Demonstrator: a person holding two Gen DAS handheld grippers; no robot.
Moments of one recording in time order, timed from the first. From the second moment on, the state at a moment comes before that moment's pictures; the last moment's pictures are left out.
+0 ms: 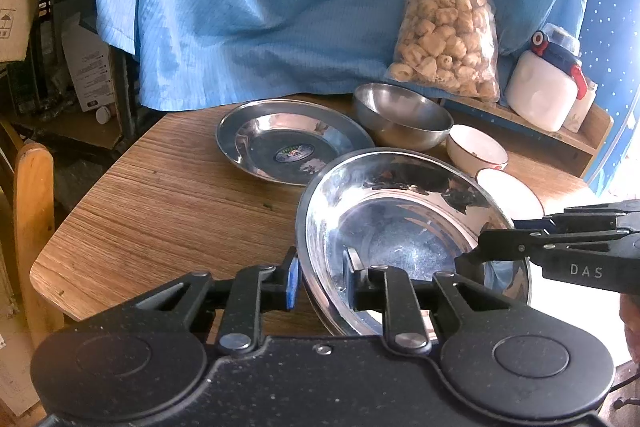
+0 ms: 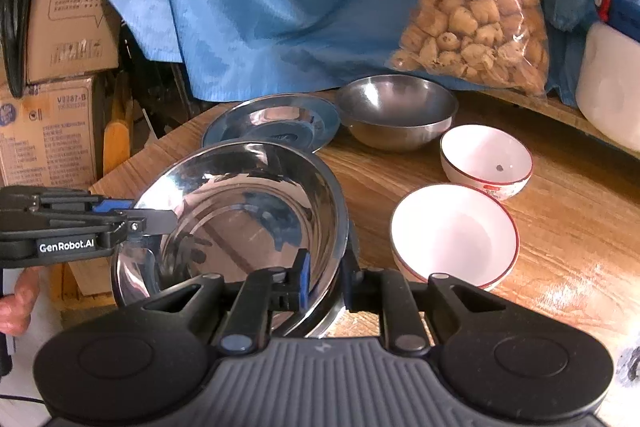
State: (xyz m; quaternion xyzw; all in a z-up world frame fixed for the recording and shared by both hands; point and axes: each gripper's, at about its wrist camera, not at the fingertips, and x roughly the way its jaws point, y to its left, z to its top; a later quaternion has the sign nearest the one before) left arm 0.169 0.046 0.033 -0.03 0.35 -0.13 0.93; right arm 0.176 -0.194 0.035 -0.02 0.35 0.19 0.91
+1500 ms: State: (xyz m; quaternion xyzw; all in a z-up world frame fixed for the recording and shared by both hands) left arm 0.258 0.134 0.031 -0.18 0.32 -0.08 0.93; right arm 0.259 -0.182 0.044 0.07 0.35 0.23 0.91
